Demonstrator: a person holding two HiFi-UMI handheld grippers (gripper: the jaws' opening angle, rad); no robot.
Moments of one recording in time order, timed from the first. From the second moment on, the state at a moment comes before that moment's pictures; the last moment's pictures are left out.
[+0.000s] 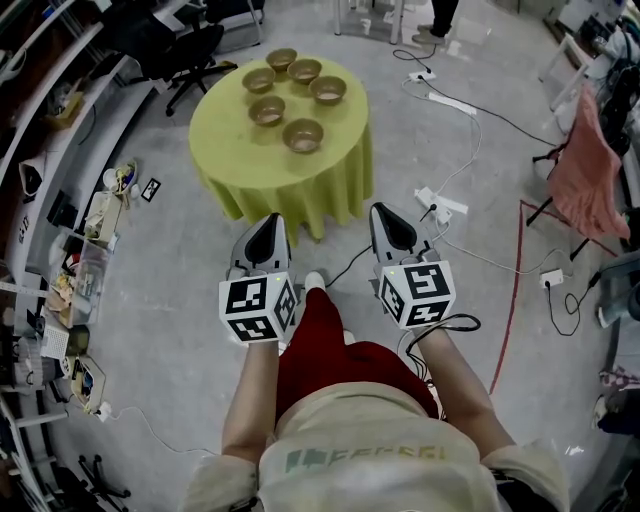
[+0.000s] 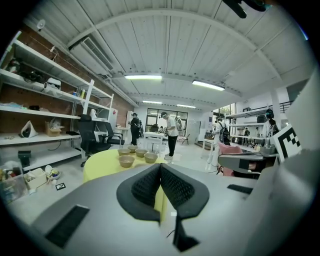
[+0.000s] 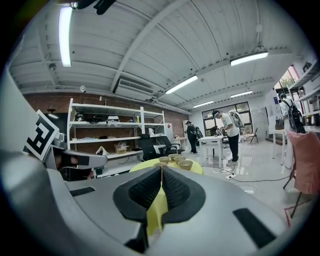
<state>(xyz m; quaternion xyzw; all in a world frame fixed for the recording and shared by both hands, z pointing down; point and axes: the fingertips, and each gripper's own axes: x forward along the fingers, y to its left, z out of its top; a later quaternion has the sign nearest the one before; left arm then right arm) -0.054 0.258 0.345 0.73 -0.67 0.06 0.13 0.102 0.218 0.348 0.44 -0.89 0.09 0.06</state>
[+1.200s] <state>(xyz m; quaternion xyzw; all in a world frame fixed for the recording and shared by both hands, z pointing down) -0.148 0.060 0.370 0.75 -0.63 0.05 0.16 -0.006 0.027 0.366 0.44 -0.89 0.09 0.09</state>
